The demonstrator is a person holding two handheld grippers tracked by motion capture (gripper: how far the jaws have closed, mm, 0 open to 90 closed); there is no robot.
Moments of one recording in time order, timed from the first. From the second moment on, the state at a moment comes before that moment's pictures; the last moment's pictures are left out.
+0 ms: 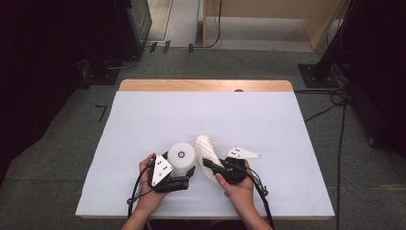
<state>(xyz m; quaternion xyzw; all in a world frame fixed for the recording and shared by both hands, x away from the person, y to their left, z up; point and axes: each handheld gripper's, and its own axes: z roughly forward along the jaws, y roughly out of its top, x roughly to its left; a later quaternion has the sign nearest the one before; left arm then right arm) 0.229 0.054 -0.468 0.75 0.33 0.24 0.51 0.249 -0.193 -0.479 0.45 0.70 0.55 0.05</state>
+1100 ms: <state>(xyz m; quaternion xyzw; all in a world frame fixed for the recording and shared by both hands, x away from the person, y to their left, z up) 0.230 0.060 -0.469 0.74 0.39 0.22 0.50 0.250 -0.197 -0.476 0.47 0.69 0.54 0.02</state>
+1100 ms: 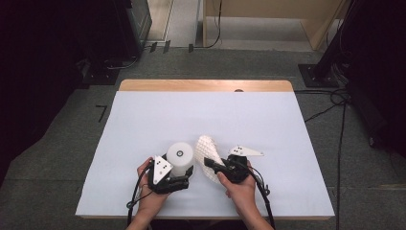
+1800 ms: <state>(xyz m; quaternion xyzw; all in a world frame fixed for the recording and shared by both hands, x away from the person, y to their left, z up) 0.228 0.069 -0.462 0.75 0.30 0.18 0.56 0.231 -0.187 -0.449 0.42 0.69 0.59 0.05</state>
